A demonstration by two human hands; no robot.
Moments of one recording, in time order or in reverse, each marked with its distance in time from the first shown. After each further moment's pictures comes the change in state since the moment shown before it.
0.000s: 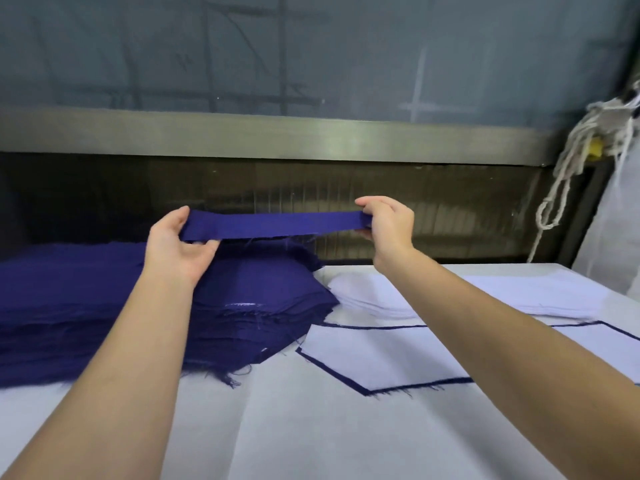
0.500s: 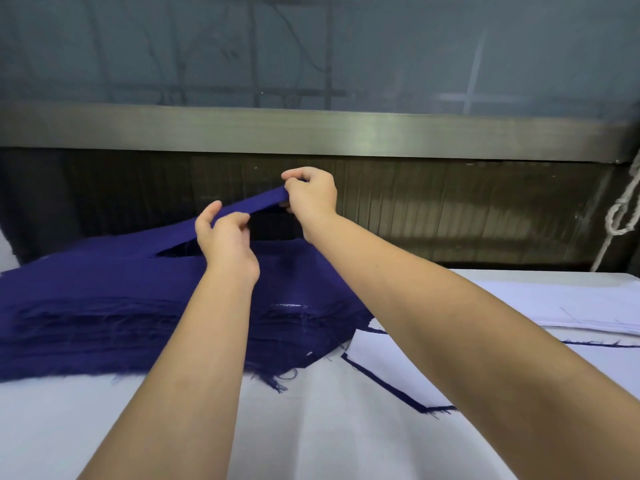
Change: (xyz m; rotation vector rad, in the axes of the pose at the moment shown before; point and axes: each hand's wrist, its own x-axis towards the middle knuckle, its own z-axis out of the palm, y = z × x) left_hand -0.002 -0.017 0.007 0.264 0.206 0.315; right_hand -0.023 -0.001 0.150 -0.179 -0.282 -0.059
